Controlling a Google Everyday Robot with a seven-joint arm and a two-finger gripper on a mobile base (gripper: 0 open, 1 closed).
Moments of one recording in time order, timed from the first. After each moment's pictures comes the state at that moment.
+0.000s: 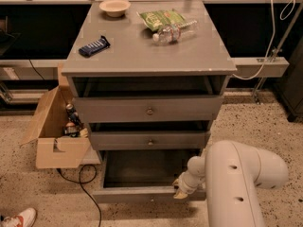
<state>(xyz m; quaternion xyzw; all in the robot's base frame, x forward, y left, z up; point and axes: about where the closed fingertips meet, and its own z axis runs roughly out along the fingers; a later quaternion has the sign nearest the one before) 0.527 -0.134 0.156 -0.71 0.67 0.17 0.11</state>
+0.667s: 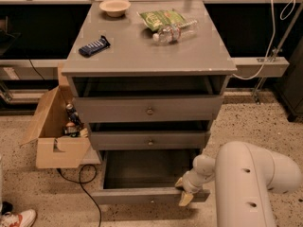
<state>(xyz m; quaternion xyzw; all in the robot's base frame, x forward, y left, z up) 0.524 -0.149 0.177 -0.72 0.66 0.17 0.12</state>
